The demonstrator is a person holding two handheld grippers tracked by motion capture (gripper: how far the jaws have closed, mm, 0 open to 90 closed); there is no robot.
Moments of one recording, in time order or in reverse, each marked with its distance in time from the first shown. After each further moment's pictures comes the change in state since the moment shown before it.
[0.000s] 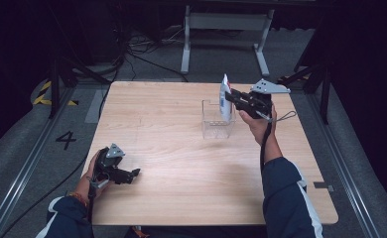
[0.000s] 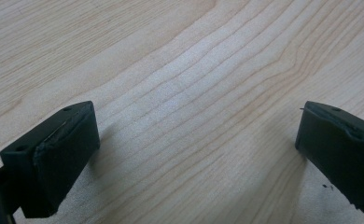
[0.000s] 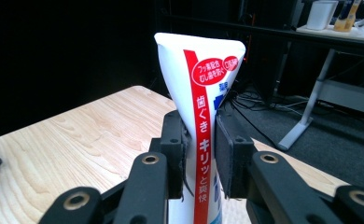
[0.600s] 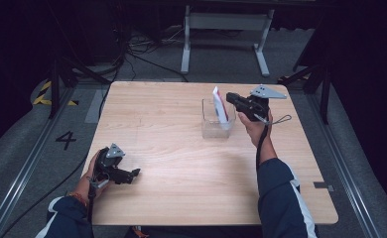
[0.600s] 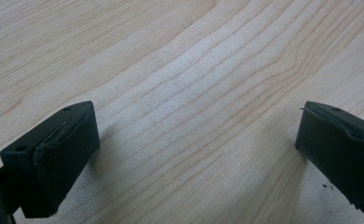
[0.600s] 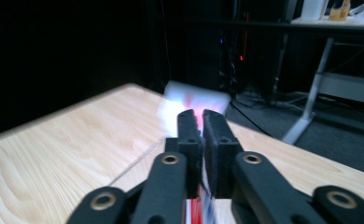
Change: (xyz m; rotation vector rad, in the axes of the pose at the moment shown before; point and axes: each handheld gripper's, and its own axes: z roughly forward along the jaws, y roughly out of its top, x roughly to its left) left arm 0.000 0.000 0.000 0.000 0.000 0.001; right arm -0.013 -0.028 0.014 -0.025 -0.011 0.063
